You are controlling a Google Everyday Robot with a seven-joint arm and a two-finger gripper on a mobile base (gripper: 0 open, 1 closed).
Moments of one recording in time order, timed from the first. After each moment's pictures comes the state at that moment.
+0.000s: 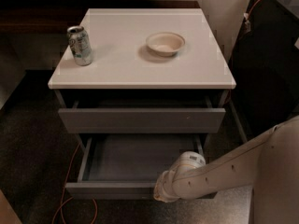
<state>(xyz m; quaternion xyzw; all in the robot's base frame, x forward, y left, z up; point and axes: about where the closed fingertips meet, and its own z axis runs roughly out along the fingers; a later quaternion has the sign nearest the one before) 0.442 -0.052 0.442 -0.68 0.71 0.04 0.18</state>
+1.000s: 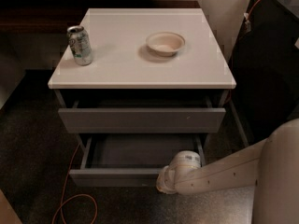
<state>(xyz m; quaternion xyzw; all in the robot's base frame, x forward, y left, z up) 0.488 -0.065 0.407 -0.68 0.70 0.00 0.20</state>
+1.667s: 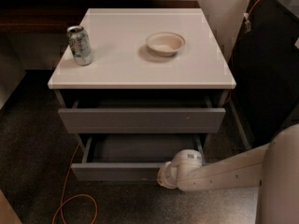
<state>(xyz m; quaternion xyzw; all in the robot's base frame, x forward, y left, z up) 0.516 -0.070 0.399 -0.68 0.70 -0.01 0.22</state>
